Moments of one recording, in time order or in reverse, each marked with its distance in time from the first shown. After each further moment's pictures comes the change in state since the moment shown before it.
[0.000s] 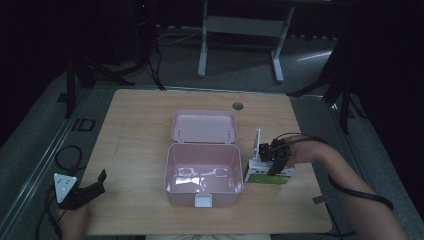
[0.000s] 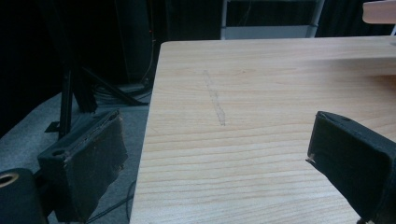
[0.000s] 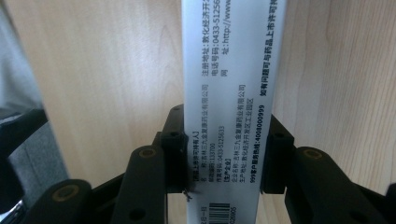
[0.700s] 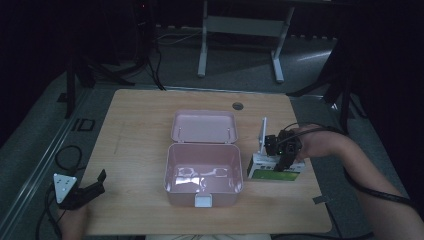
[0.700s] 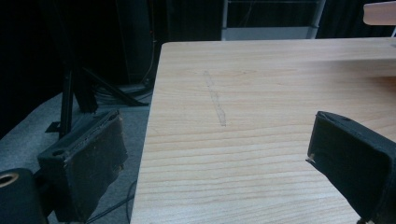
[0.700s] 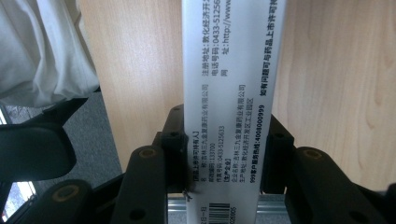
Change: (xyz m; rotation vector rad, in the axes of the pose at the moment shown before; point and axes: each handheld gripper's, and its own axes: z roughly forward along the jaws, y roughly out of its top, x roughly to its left) left arm 0.000 0.000 0.000 -0.007 0.003 -0.005; right arm 0.026 0.001 -0.070 0.010 -0.016 0.006
